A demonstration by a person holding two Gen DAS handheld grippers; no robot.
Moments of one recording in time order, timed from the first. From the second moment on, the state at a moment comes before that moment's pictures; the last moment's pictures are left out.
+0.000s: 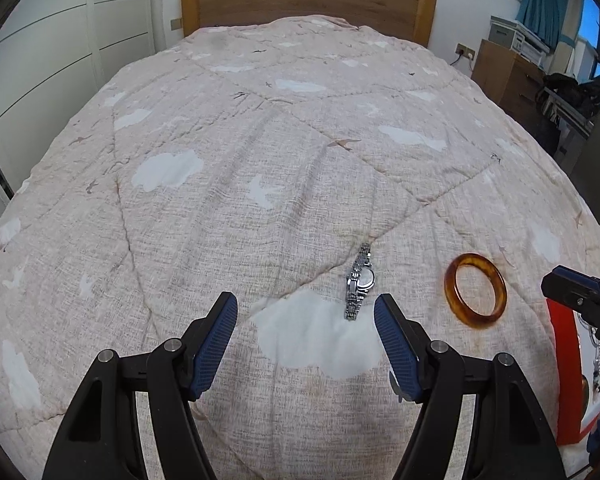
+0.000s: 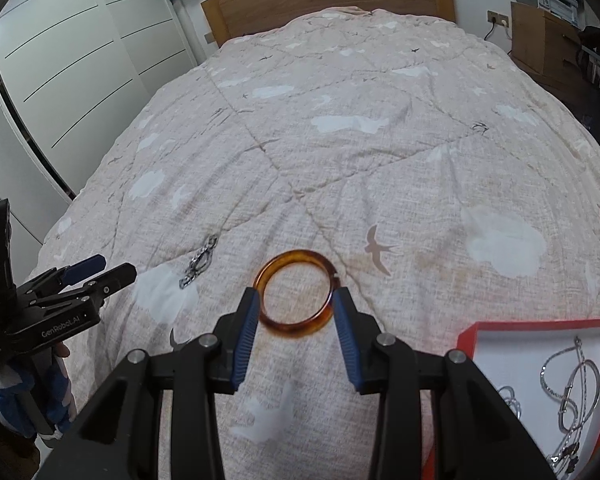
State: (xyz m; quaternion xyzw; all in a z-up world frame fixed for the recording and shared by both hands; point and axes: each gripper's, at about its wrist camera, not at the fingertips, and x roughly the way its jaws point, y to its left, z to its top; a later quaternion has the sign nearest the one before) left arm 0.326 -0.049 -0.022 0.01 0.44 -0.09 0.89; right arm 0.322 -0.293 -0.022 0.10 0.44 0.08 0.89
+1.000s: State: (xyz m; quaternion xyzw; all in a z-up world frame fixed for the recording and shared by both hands) left arm 0.370 -0.088 -0.075 0.03 0.46 -0.13 0.88; right arm 0.354 -0.293 -0.068 0.11 0.46 0.06 0.88
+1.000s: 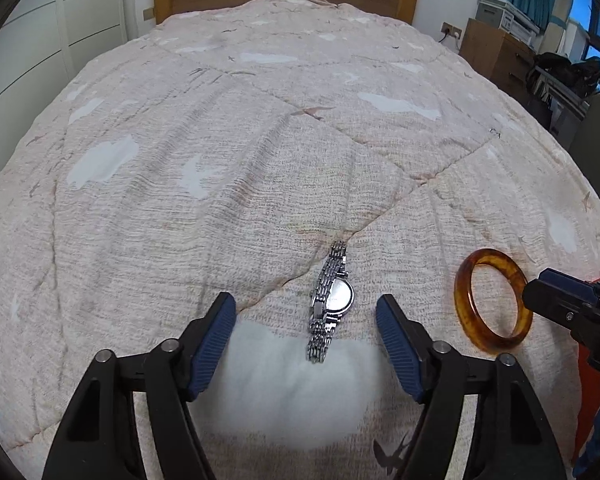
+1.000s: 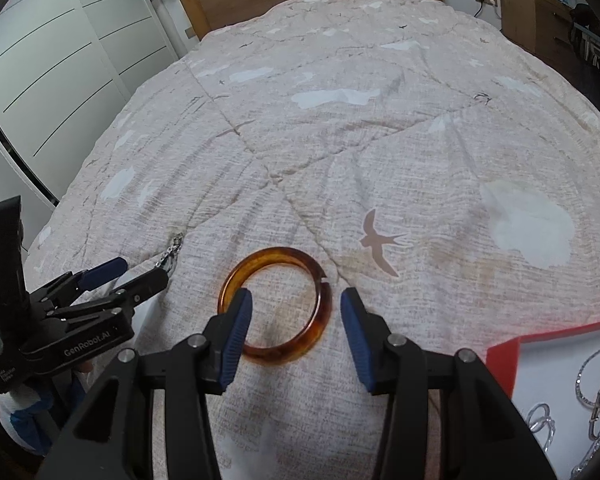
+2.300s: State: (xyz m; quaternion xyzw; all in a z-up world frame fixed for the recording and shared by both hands) left arm 0.371 -0.104 -0.090 0.06 0.46 -0.12 0.88; right arm 0.365 -0.273 -0.098 0.10 0.49 0.06 0.86
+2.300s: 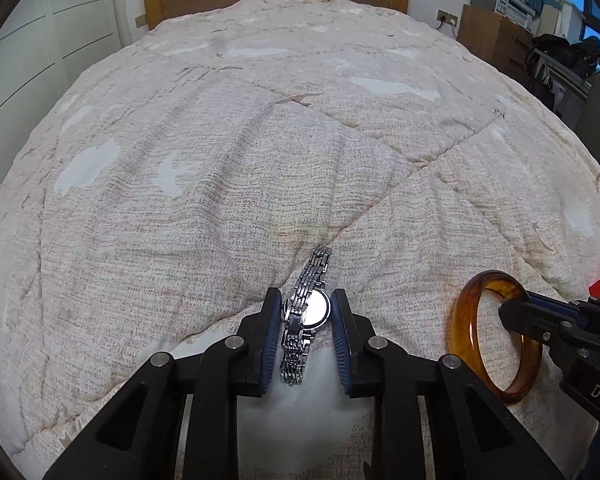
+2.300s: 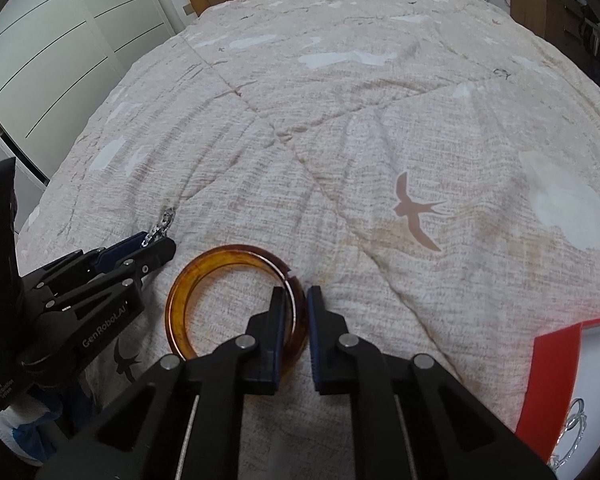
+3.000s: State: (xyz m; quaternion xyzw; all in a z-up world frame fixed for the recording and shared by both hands) left arm 0.281 -0.053 0.001 0.01 0.41 -0.13 0.90; right arm 0.271 -0.264 -0.021 0.11 0.44 0.05 0.89
